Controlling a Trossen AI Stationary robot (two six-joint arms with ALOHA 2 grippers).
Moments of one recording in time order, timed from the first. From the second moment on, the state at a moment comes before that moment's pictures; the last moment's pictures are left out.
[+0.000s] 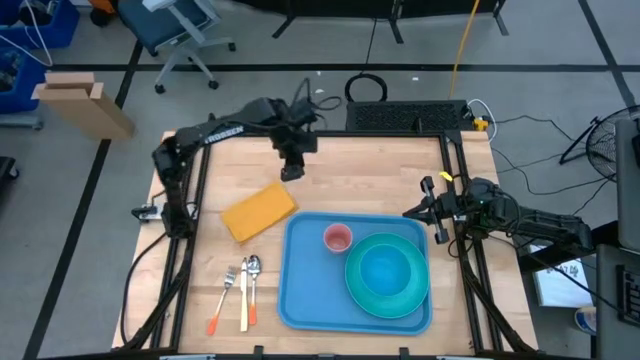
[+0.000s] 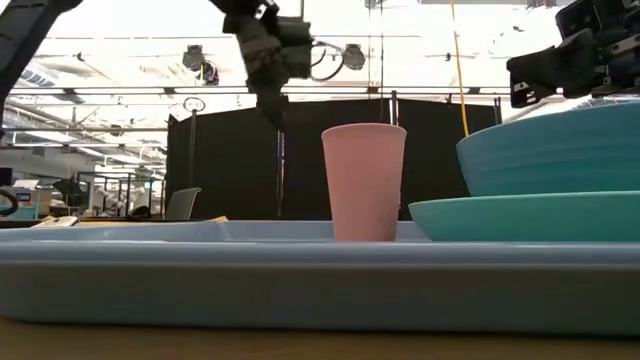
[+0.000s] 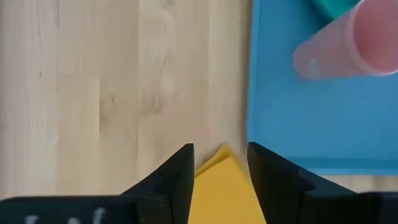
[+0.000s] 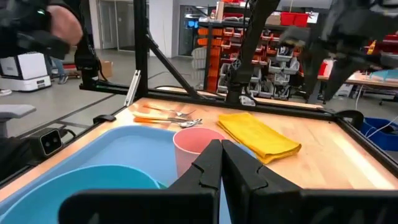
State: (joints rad) left arm 0.48 1.88 1.79 -1.21 0.35 0.39; right arm -0.26 0.14 0.11 0.03 -0.44 -0.06
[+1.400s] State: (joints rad) left arm 0.69 1.65 1.11 -0.77 0.37 0.32; right arm -0.26 0.14 0.07 0.04 -0.39 -0.06
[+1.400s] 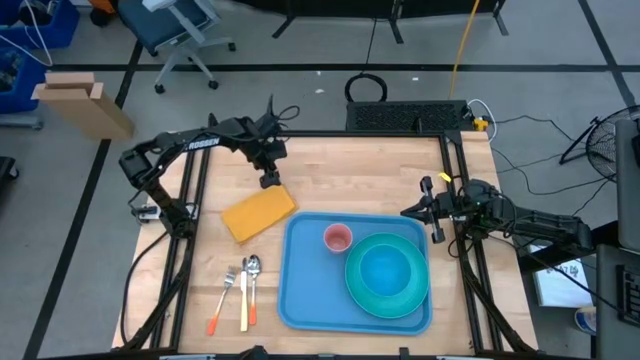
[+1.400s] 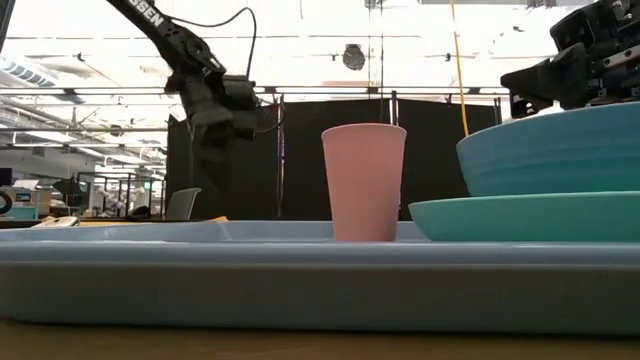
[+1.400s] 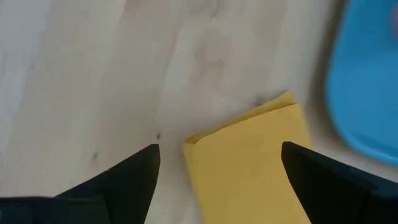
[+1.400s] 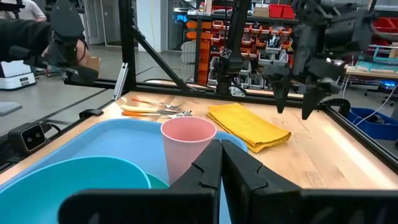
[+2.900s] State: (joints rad) left arm 0.66 1.73 0.87 -0.42 0.32 0.24; right arm -0.26 0.14 0.07 0.07 -0.39 -0.05
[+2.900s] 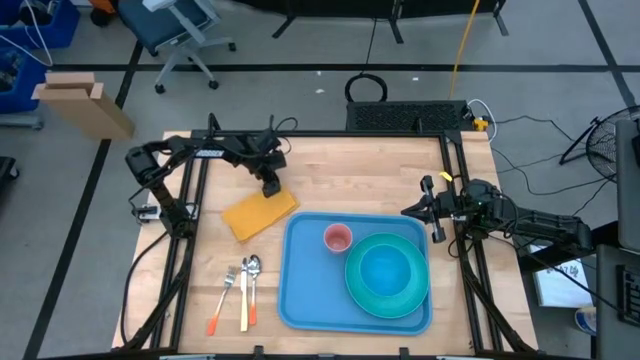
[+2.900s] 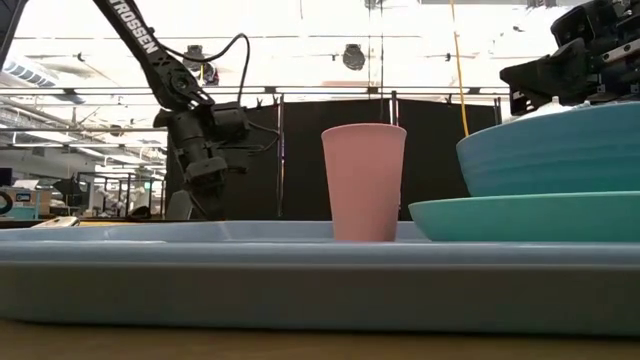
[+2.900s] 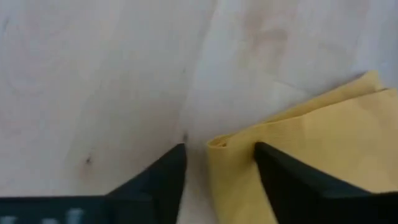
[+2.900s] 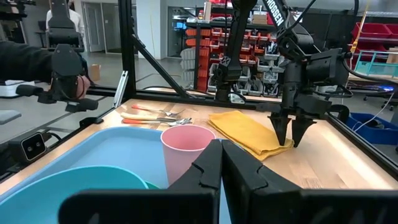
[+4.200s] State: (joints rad) left arm 0.34 1.24 1.16 -0.54 -0.04 -0.02; right arm -0.26 0.14 0.07 0.08 -0.39 -0.05
